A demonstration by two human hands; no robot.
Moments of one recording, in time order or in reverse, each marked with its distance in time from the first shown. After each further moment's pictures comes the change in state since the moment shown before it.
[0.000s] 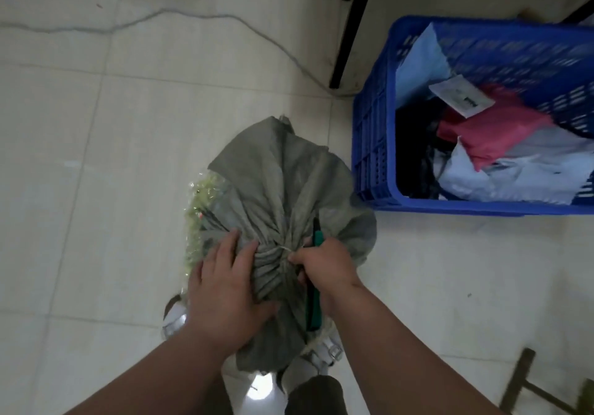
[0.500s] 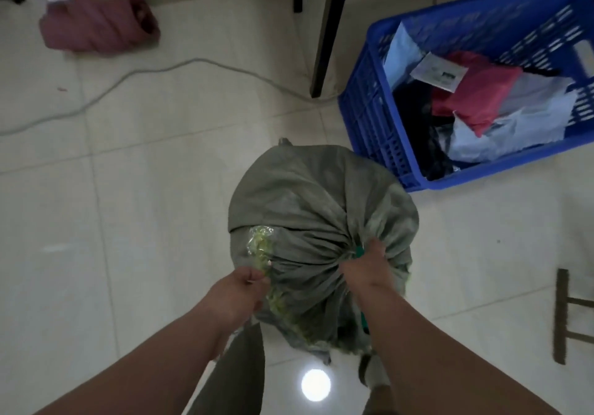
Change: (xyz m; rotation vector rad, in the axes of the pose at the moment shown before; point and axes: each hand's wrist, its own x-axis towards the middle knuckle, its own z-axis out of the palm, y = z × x) left_hand 0.078 -0.096 -0.128 -0.664 -0.523 -0.318; right_hand 0.023 -0.011 0.082 0.026 0.413 0.110
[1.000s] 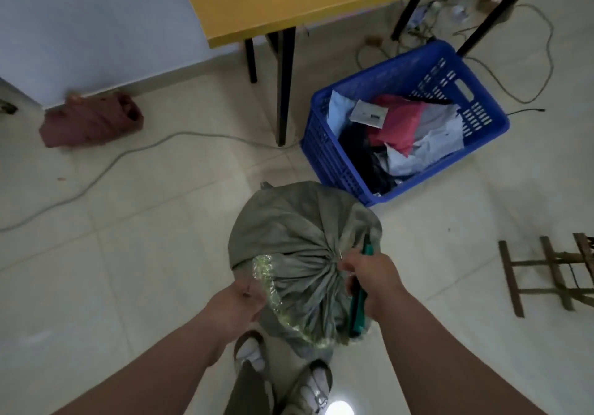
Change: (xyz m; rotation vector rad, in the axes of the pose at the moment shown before) left_hand -0.108 0.050 -0.063 0.233 -0.098 0.168; right_hand -0.157 -0.063 -0.079 0.619 0.012 0.137
